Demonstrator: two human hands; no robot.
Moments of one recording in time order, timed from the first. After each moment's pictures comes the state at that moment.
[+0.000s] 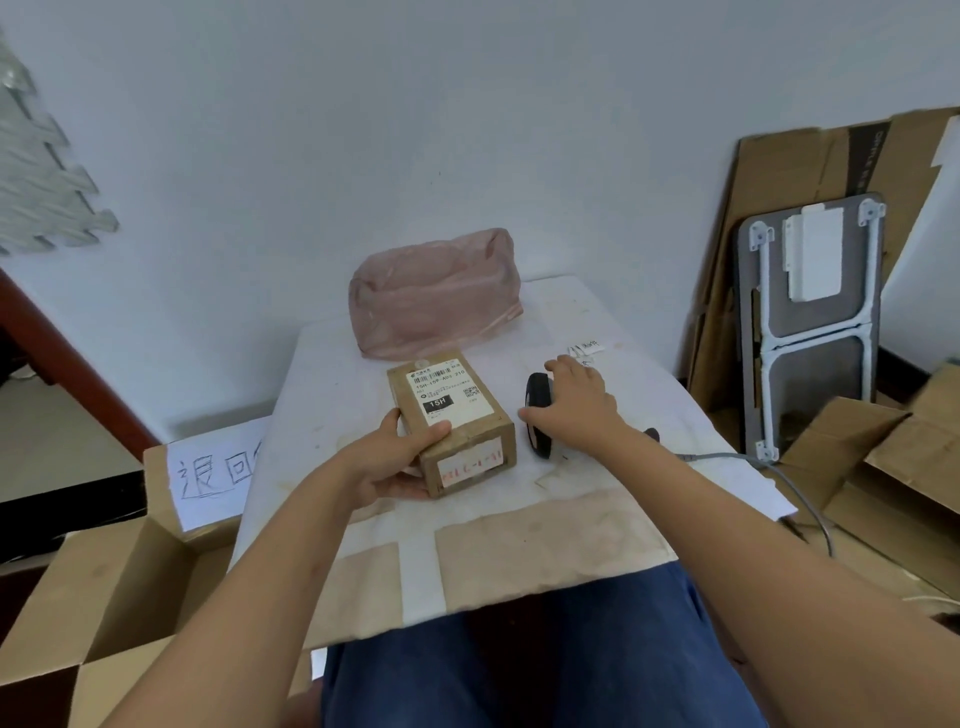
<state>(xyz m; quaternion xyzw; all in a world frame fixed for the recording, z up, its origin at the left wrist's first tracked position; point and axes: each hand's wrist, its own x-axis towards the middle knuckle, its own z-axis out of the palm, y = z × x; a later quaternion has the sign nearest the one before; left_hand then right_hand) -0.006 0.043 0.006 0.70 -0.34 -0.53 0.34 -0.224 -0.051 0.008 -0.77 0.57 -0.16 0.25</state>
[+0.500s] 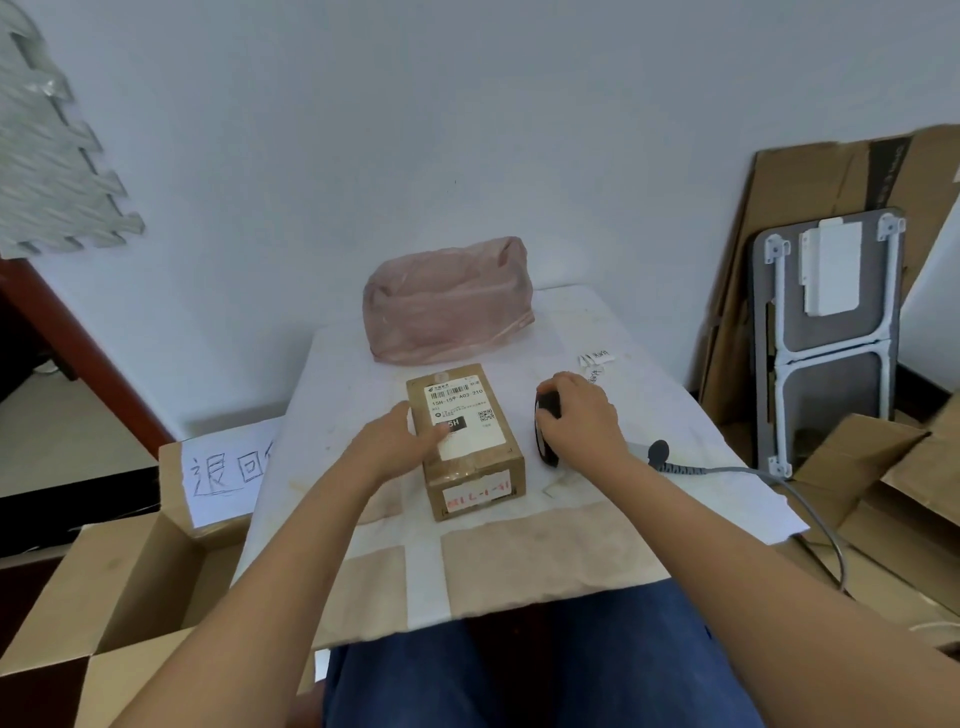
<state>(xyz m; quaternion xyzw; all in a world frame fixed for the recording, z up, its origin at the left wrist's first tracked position) -0.012 0.043 0.028 0.81 -0.48 -0.28 0.18 -0.219 -0.049 -0.008 -0.77 0.54 -0.27 0.20</state>
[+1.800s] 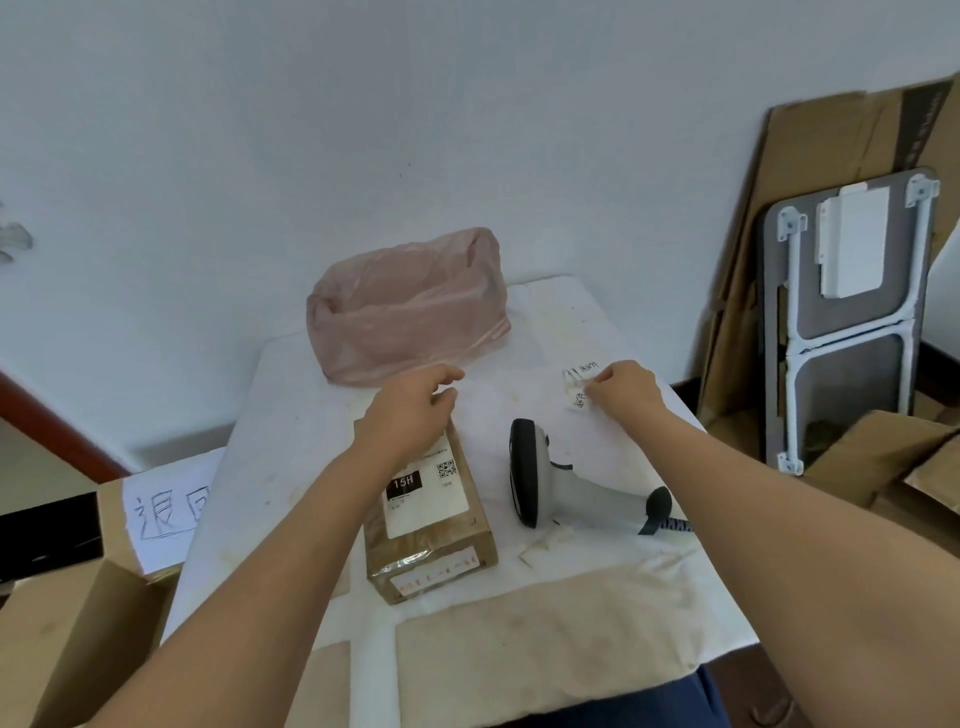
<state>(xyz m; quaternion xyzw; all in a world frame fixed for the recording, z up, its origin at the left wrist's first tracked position) -0.040 -0.072 0.031 0.74 -0.61 -0.14 0.23 -0.264 -0.206 -0.034 -0.58 0.69 -0.23 0.36</state>
